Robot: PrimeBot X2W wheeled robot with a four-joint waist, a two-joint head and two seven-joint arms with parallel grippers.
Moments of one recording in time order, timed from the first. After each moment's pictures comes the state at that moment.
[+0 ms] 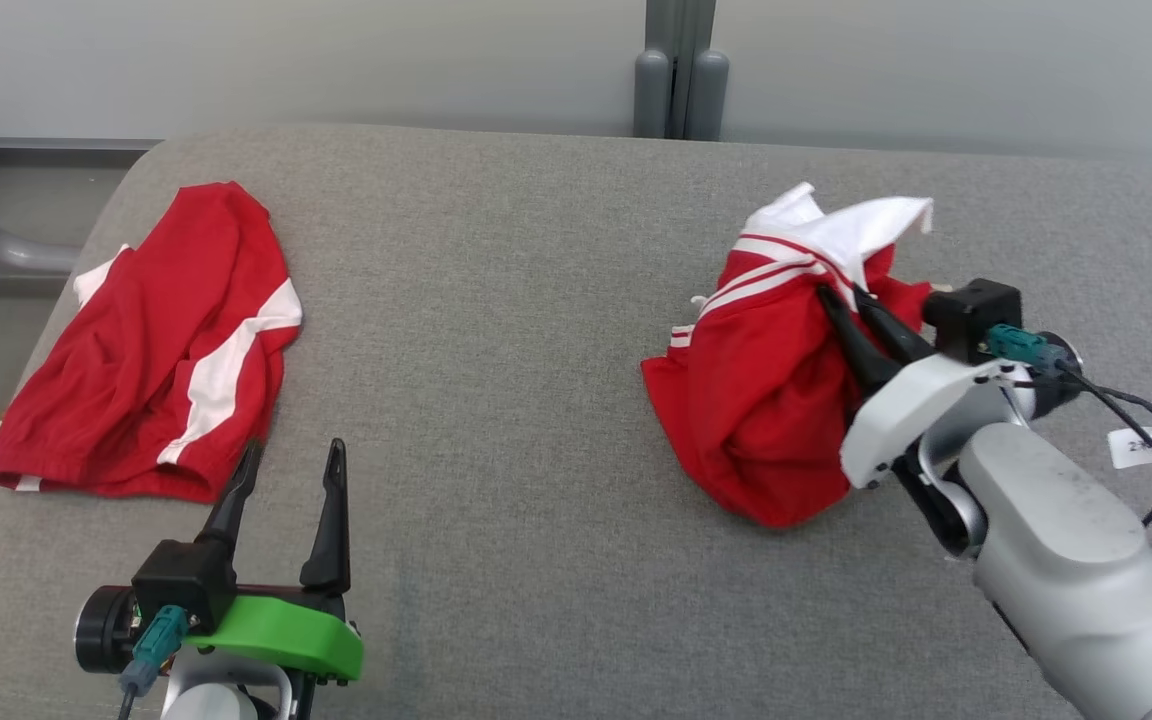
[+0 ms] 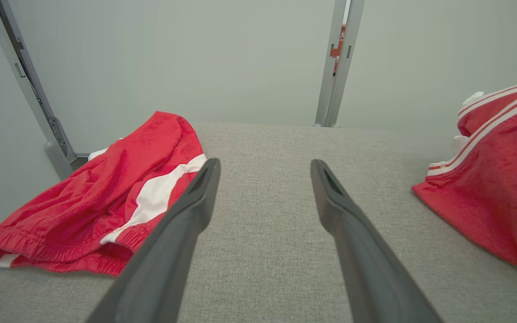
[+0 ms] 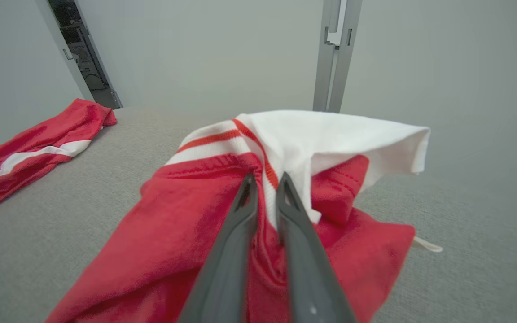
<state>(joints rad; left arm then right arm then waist) -0.10 0.08 -0.08 0.26 -0.18 -0.12 -0.26 -0.65 -0.31 0.61 0.71 0.58 0.13 -0.26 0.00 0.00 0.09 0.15</state>
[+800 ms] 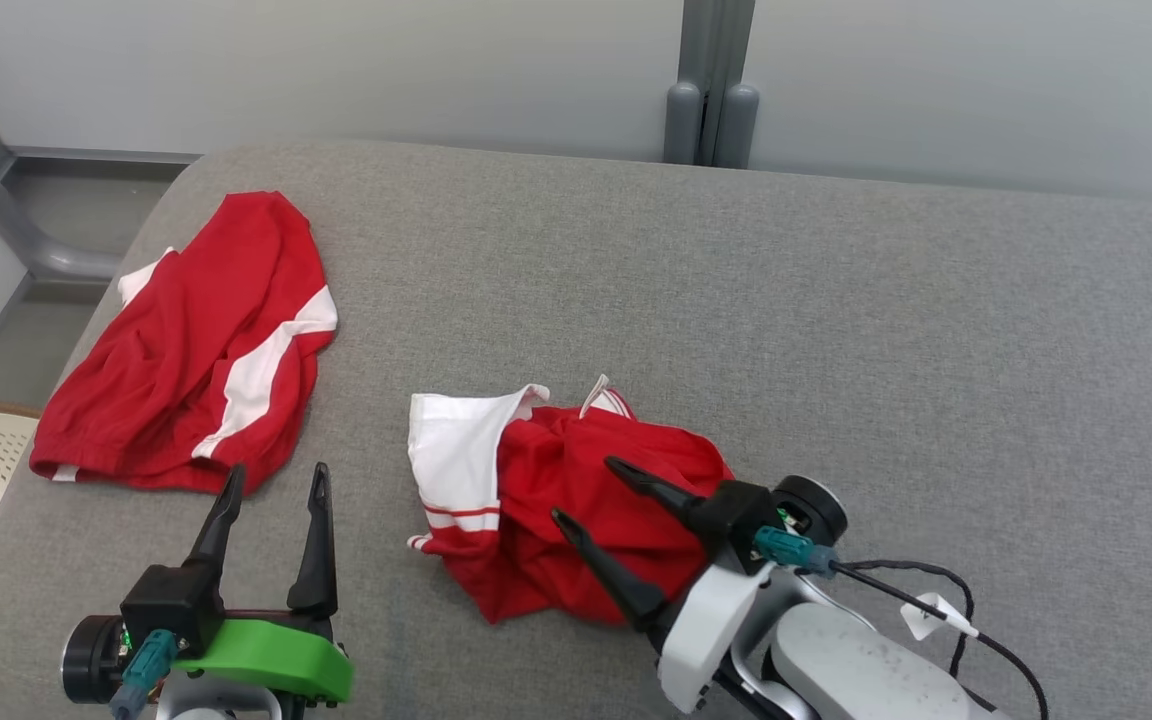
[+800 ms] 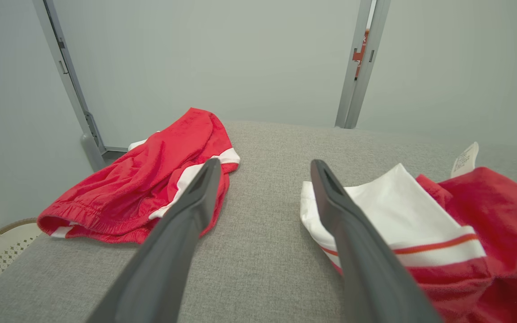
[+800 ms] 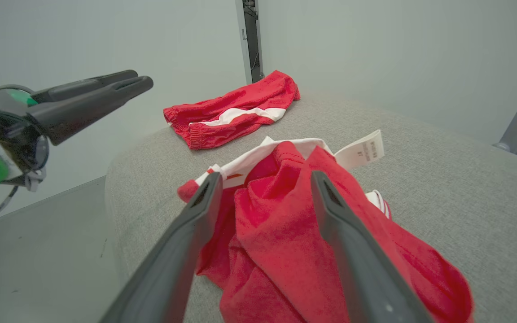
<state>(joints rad) -0.06 0.07 -0.04 0.25 -0.17 -0.12 -0.26 -0.46 -0.12 0.85 0.48 0.45 0.13 -0.26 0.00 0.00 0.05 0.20</state>
